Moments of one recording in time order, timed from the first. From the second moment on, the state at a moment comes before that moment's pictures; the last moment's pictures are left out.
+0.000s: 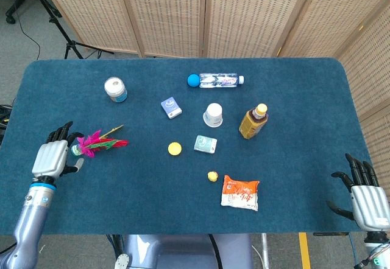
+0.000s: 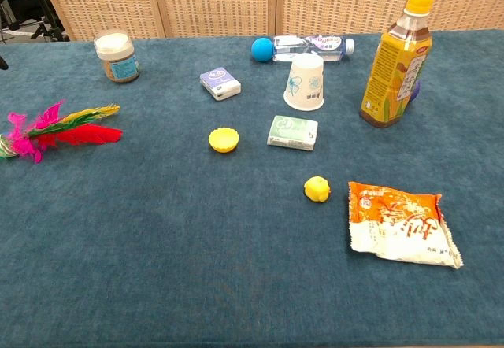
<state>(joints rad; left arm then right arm) -0.39 -1.21 -0.26 -1.90 0.88 1.16 0.45 0.03 -1.11 0.04 -1.61 -1.54 1.51 -0.03</state>
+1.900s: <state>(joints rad) -0.63 -1.67 -0.21 -1.42 0.75 1.25 0.67 0.02 -1.11 0.06 -1.60 -1.54 1.57 0.03</state>
